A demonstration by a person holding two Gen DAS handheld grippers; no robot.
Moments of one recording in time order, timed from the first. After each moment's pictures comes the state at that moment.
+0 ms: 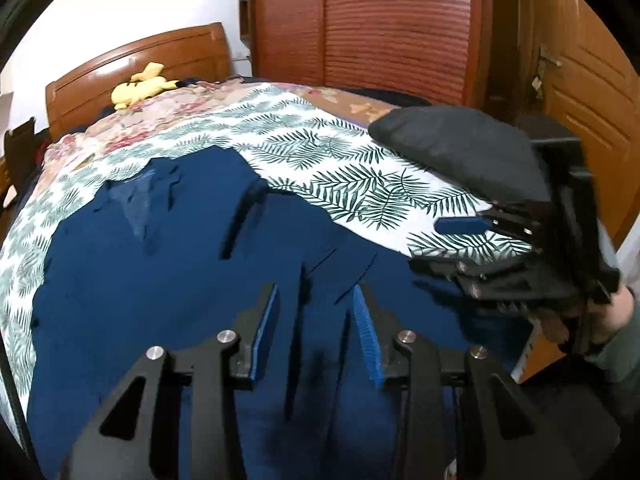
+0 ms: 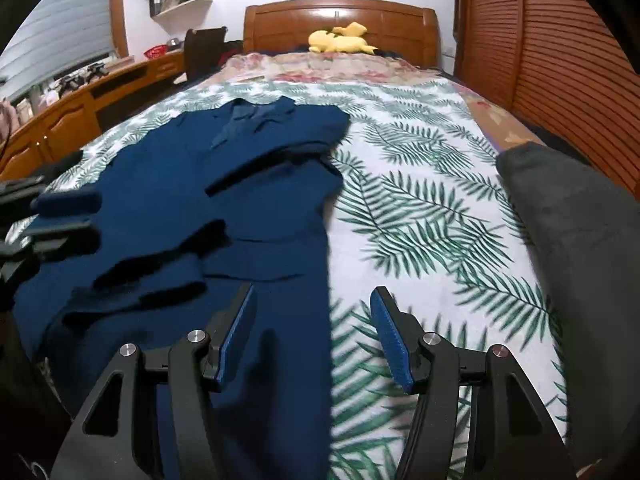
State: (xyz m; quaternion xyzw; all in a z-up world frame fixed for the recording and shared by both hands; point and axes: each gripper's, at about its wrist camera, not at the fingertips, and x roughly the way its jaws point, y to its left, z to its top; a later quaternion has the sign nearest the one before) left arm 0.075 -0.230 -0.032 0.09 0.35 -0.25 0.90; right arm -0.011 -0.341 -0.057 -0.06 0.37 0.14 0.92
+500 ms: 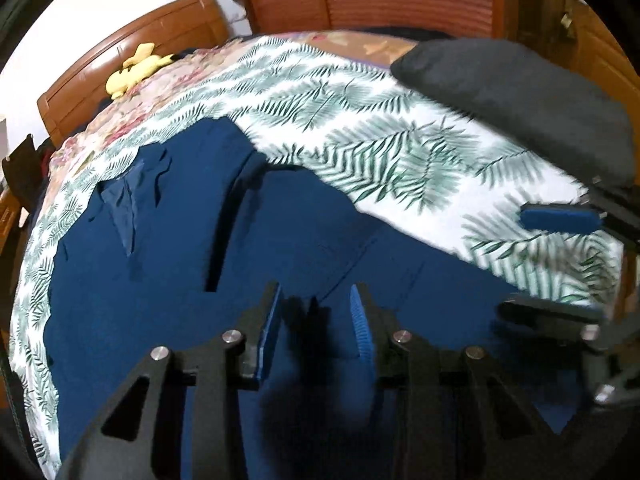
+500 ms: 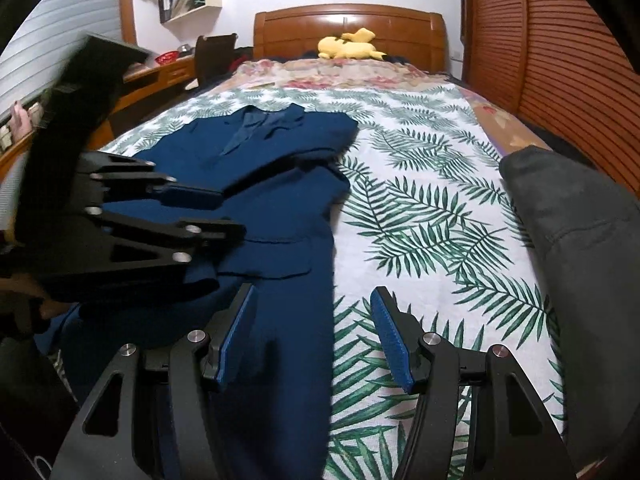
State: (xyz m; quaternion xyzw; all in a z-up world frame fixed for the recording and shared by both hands) left arm 0.139 -0.278 -0.066 0.18 0.42 -0.19 0.87; right arm -0.022 -0.343 -0.046 -0.06 0.36 0.17 0.92
